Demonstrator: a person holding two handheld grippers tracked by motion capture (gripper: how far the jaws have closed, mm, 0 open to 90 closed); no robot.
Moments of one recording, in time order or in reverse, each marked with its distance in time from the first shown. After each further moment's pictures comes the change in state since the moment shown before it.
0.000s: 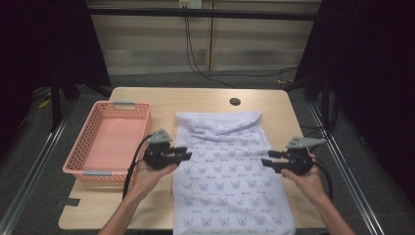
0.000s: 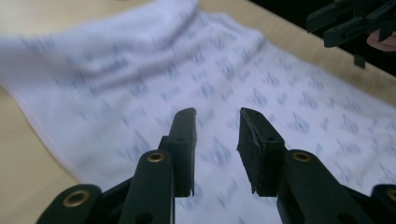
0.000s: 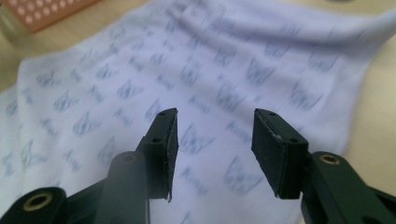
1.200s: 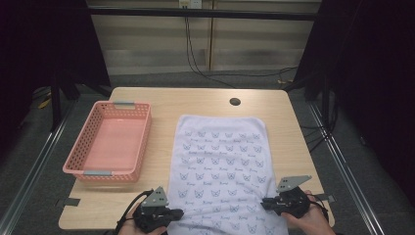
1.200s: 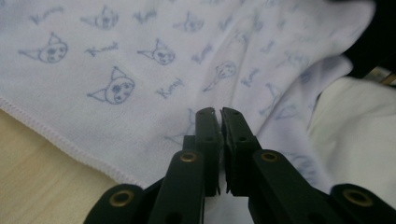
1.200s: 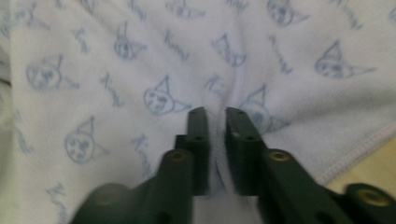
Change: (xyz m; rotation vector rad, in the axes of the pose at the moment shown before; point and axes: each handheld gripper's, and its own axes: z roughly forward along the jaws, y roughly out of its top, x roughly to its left) left arm -0.072 -0.083 -0.044 0.167 -0.131 0.075; right arm 0.063 -0.061 -0.011 0.249 0.123 -0.095
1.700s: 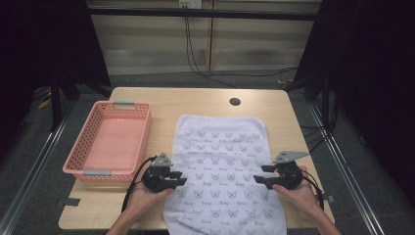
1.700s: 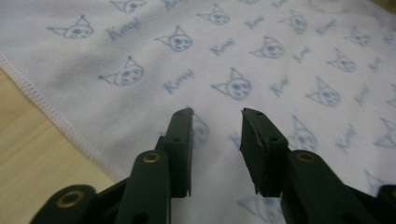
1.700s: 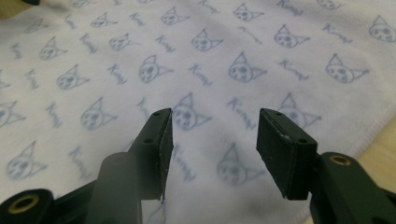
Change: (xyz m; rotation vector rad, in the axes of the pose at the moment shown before) left arm 0.084 0.048 0.037 0.005 0.140 -0.060; right arm -0.046 0.047 0.016 -0.129 -0.114 0.045
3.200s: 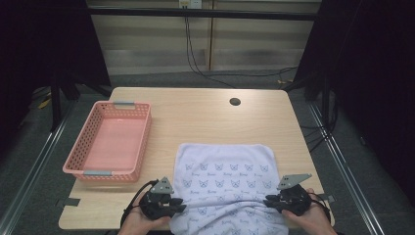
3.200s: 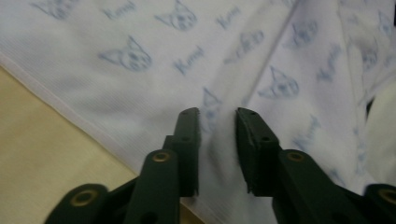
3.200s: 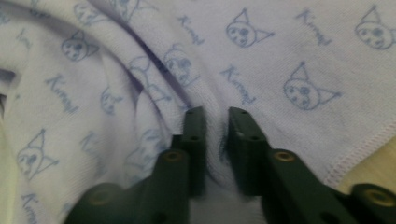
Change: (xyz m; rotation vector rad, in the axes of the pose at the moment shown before) left arm -0.047 -0.034 -0.017 0.075 -0.076 0.029; right arm 0.037 -0.047 -0.025 0.182 0.040 -0.036
